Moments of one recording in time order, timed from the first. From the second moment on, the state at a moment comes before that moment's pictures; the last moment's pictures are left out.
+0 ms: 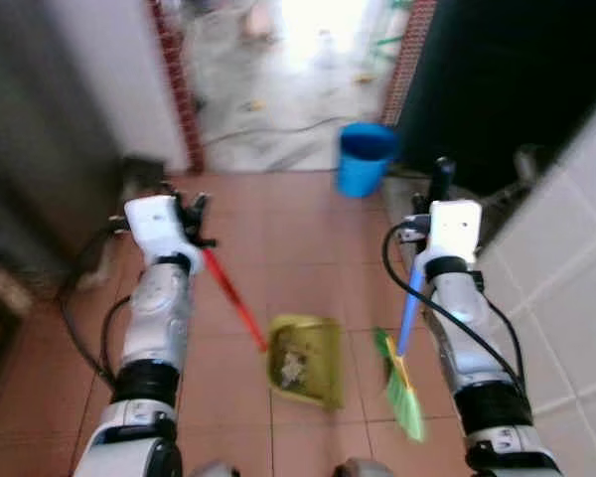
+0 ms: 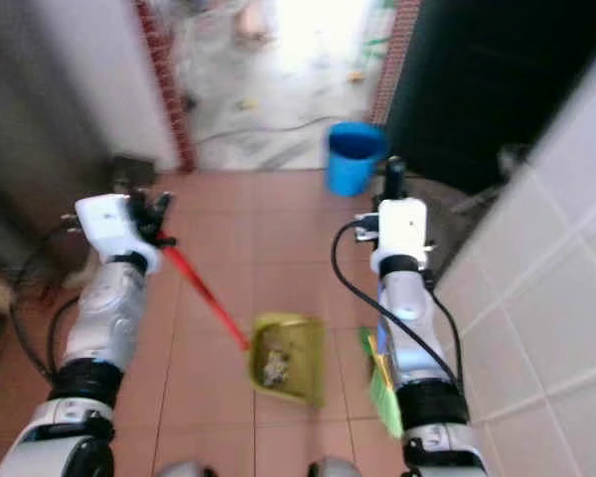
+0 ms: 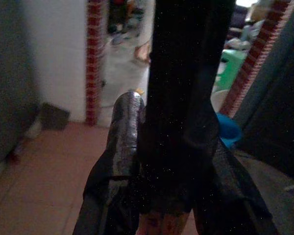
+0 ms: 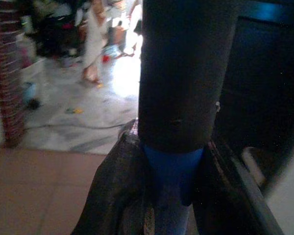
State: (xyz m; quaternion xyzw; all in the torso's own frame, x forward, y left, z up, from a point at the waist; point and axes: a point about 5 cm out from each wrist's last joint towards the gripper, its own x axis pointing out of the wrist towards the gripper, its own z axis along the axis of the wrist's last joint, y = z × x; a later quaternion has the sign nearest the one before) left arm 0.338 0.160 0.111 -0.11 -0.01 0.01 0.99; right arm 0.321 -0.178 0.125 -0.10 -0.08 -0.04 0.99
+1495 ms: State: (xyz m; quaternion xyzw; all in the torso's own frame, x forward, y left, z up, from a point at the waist) left arm 0.320 0.171 0.064 -0.10 0.05 0.02 0.99; right arm 0.319 -0.171 0.093 -0.08 -0.04 -0.04 1.00
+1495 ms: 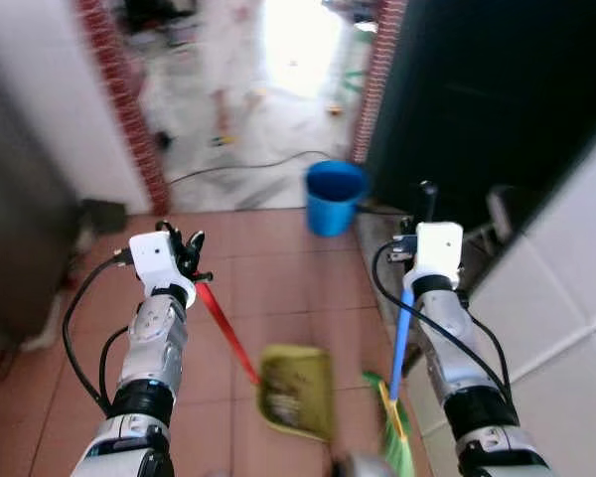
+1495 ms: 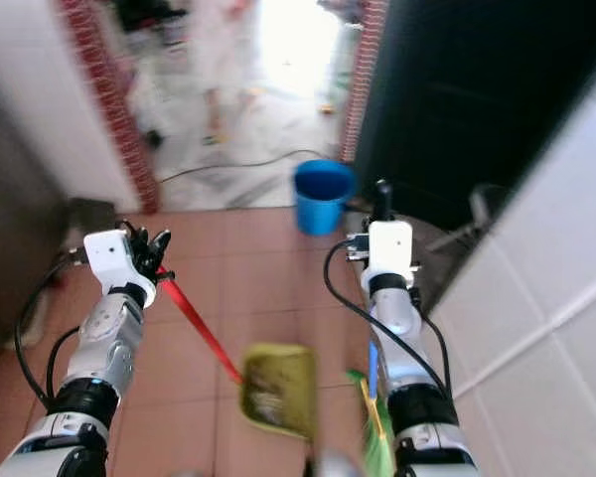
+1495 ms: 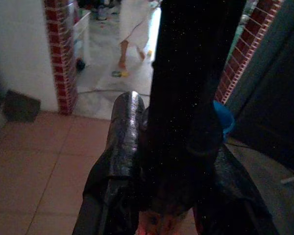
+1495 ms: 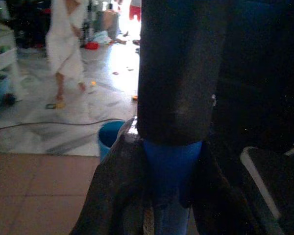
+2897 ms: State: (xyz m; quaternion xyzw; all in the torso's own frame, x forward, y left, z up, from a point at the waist) left arm 0.321 0.158 0.061 -0.13 0.06 0.01 0.99; right arm 0.319 -0.179 0.092 -0.10 -0.03 -0.04 0.99
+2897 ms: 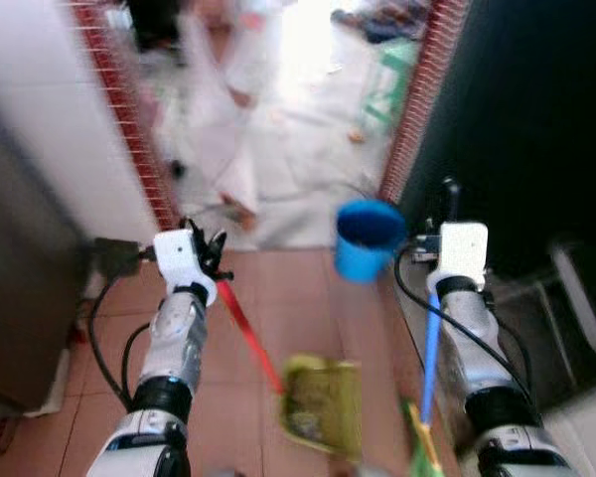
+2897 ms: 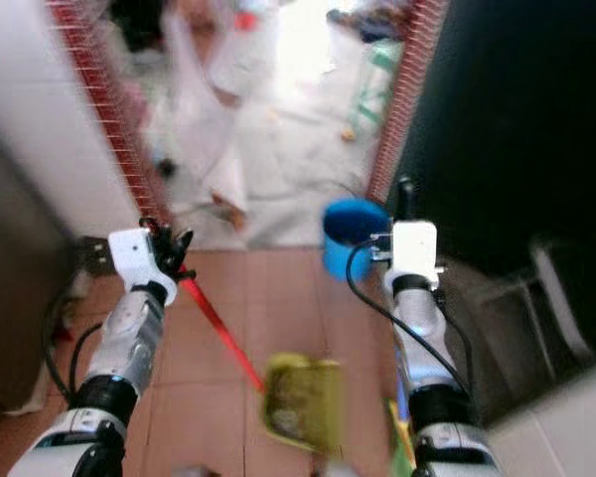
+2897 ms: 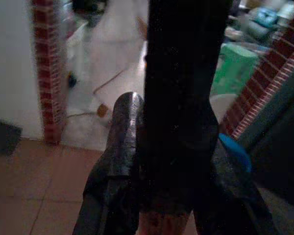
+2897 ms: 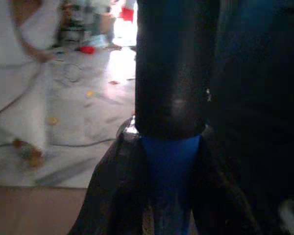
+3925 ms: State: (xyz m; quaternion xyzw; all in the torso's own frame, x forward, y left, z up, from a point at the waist) left arm 0.335 0.151 0.113 -0.15 -0.03 -0.01 0.99; right arm 0.321 -0.178 0.096 -0.10 -0.04 -0.04 0.99
